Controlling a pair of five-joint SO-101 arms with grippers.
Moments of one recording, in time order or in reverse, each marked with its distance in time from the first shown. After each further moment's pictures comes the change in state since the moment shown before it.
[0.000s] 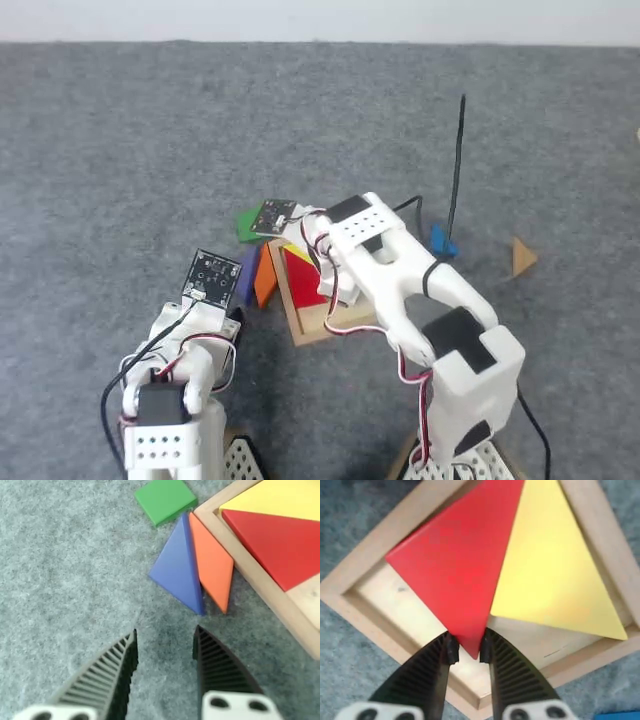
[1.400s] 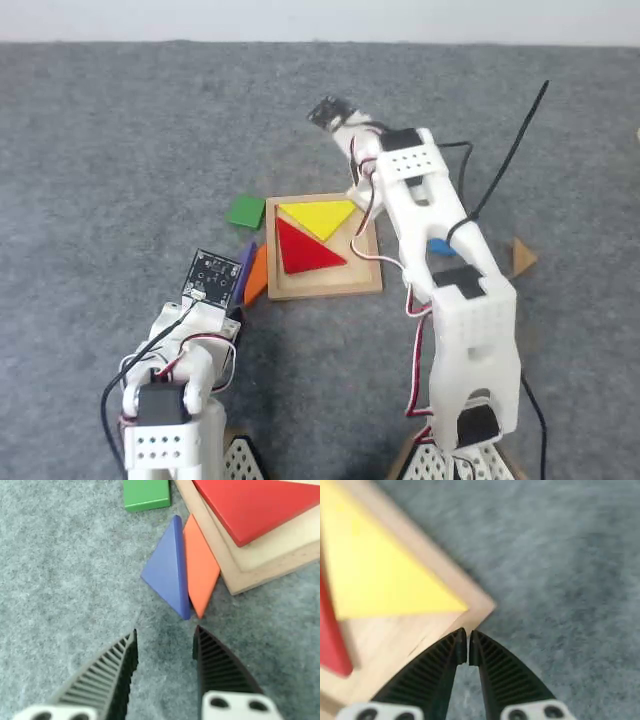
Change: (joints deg) left arm 0.0 0.0 0.0 0.0 0.0; right arm 14.2 19.4 -38.9 2.1 -7.0
